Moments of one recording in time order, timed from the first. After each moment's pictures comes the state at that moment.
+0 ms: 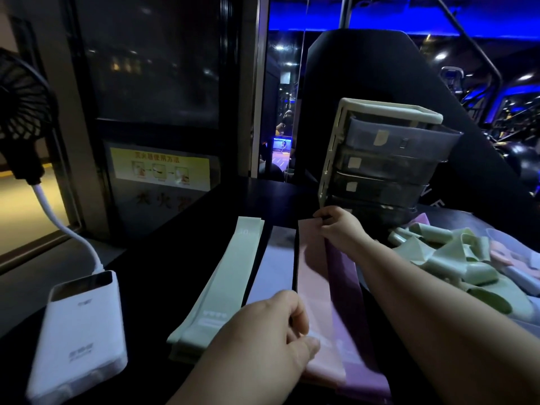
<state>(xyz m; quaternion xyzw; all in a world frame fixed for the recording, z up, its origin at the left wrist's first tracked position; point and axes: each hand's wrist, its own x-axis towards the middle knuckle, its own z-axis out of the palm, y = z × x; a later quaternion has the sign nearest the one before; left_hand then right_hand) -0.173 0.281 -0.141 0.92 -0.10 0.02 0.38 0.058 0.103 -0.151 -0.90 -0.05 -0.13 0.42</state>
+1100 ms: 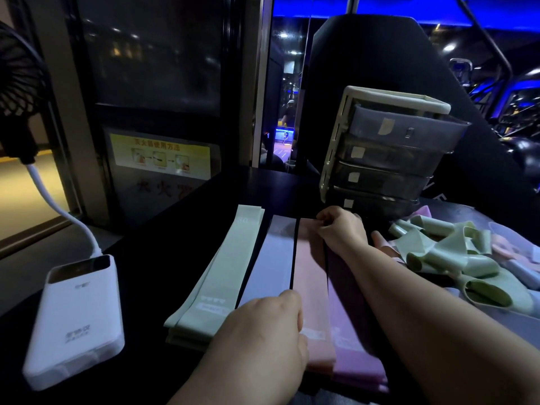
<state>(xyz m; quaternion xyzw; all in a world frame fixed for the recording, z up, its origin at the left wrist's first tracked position) -0.179 0.270 -0.142 0.97 -0.09 0.02 0.21 0.061 0.101 -0.179 -0.93 0.00 -0.20 0.30</state>
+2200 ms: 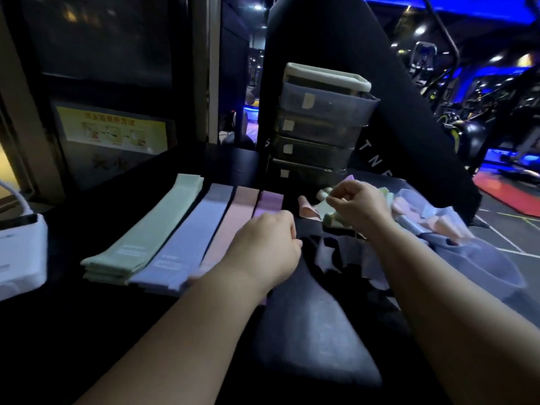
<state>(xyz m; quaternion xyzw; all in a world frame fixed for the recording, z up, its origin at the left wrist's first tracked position) -0.158 0.154 -0.123 0.95 -0.10 0.10 0.26 -0.052 -0.038 -0.124 -0.93 0.00 -0.24 0.28</state>
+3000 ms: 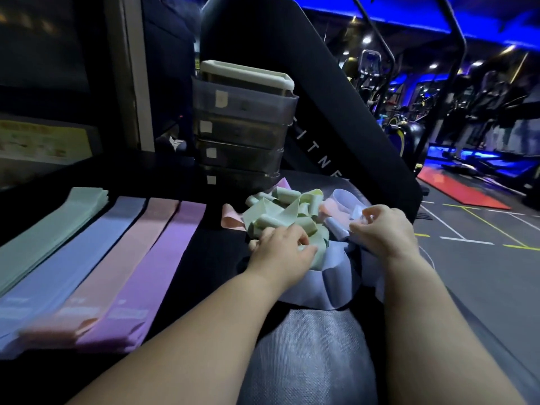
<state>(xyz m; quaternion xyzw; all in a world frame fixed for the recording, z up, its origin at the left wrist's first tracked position) -0.084 -0.014 -0.161 0.93 -0.15 0.06 0.32 -0.077 -0.201 -0.132 -0.92 0.24 -0.20 0.23</state>
